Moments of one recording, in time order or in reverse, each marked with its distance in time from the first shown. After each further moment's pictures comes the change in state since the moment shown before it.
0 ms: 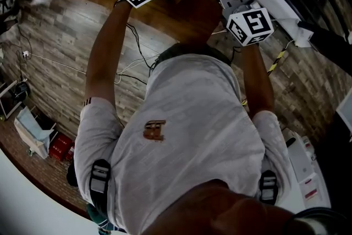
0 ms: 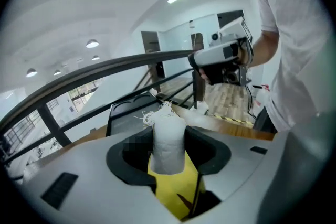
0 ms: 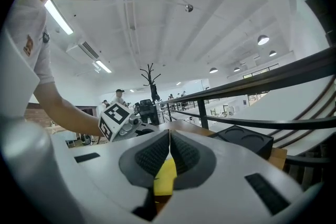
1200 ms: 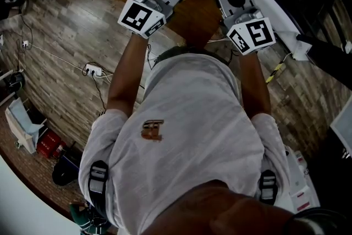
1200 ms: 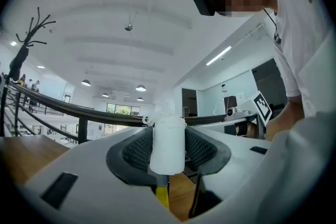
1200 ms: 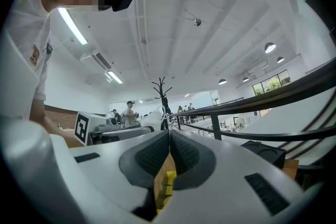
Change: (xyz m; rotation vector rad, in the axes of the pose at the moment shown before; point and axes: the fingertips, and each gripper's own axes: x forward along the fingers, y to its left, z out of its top) left arm -0.146 -0.056 0.112 -0.347 -0.655 0.397; right arm -0.036 0.086 0.043 -0.038 -0.145 0.108
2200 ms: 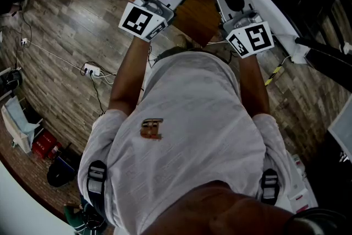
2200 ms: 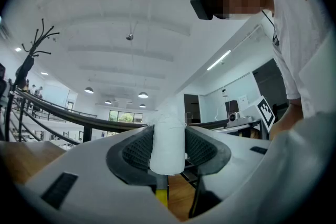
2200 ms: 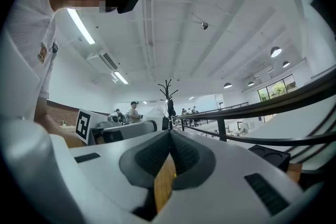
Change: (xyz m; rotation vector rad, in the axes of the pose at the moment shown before) left arm -0.046 -0.019 0.026 0.021 -0.080 0.037; right arm -0.012 0.053 0.004 -0.047 -0.028 0.041
